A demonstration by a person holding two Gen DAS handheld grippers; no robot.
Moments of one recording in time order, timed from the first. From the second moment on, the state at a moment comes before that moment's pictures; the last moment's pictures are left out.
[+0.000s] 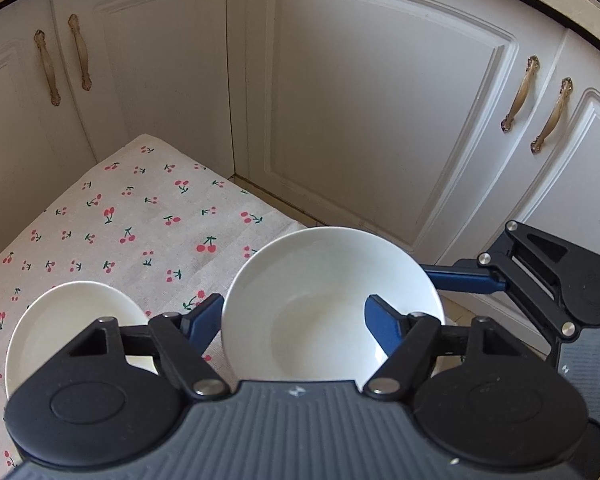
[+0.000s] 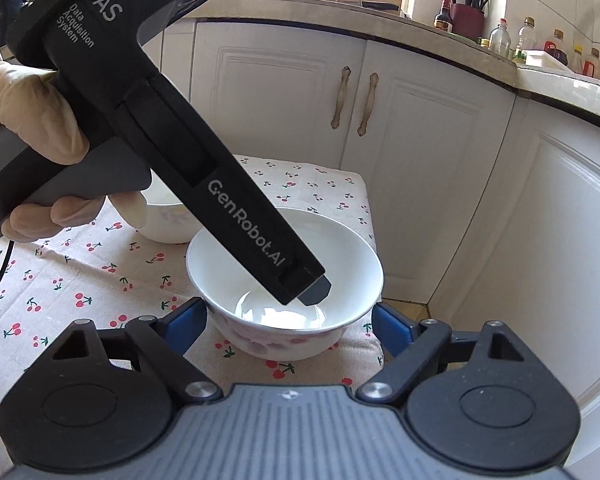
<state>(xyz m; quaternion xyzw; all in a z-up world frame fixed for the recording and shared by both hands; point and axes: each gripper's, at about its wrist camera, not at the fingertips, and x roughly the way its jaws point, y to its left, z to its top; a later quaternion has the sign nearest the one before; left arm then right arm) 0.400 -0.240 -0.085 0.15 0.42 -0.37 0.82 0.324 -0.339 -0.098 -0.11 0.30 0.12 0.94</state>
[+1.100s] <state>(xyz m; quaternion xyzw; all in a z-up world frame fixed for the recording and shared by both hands) 0.340 -0.218 -0.050 0.15 0.40 -0.37 0.83 0.280 -0.325 -0.065 -0.10 0.30 0.14 0.94</state>
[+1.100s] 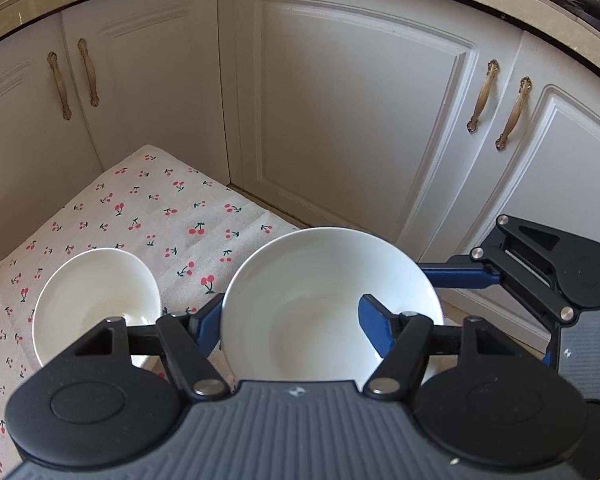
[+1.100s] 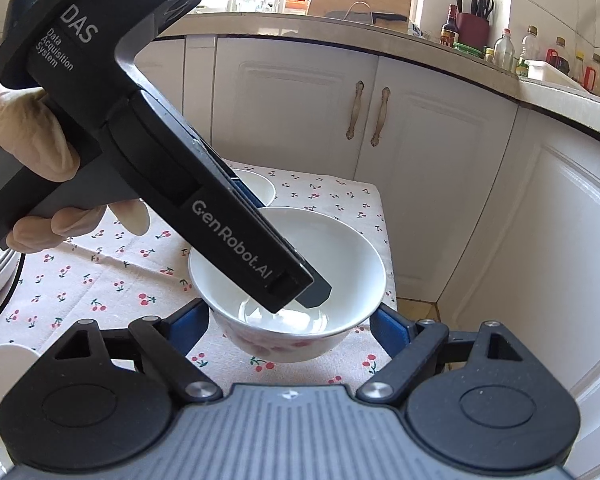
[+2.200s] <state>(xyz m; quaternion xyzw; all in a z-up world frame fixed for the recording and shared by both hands) 0.194 -0.126 -0.027 0.07 0.38 -0.31 0.87 0.154 -0.261 -0.031 -0.13 0.29 0.21 0.92</state>
